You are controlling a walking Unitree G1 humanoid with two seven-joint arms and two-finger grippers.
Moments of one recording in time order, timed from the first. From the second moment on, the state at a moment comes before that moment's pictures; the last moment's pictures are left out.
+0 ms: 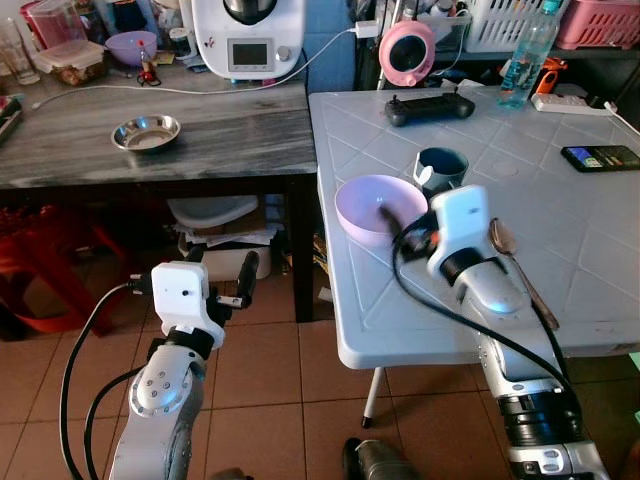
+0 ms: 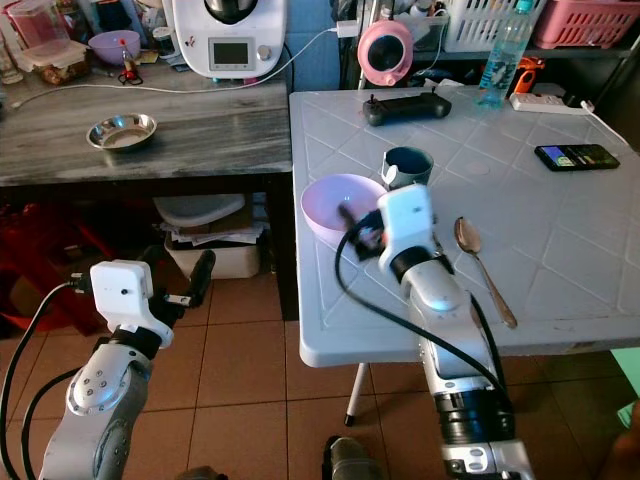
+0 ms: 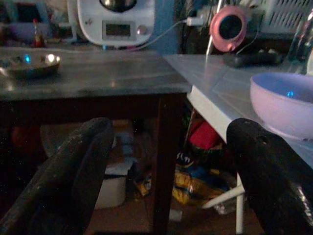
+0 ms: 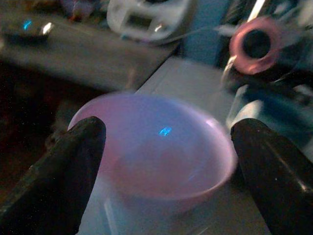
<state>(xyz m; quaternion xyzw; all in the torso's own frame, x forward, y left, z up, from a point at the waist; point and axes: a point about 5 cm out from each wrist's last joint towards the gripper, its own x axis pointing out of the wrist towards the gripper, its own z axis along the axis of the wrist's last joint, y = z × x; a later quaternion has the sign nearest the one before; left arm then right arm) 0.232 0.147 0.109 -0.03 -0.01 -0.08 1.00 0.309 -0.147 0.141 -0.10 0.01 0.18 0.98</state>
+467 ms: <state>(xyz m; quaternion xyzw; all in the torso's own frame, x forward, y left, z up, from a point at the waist) 0.228 0.149 0.101 -0.03 0.02 -0.07 1.00 0.313 -0.138 0.149 -0.17 0.03 0.26 0.95</state>
